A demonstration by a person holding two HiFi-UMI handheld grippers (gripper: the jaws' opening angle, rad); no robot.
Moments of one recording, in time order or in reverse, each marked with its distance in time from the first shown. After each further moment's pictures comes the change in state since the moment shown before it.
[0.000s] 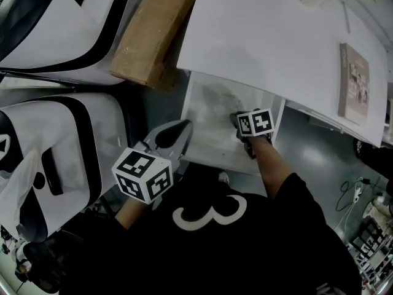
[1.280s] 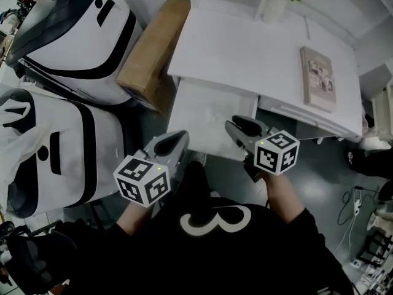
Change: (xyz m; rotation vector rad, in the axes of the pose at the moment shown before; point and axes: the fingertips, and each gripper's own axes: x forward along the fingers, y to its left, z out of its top) left arm -0.076 -0.124 -0.014 0.112 -0.155 -0.024; right arm -0.271 0.125 0.003 -0.198 -0.639 0.249
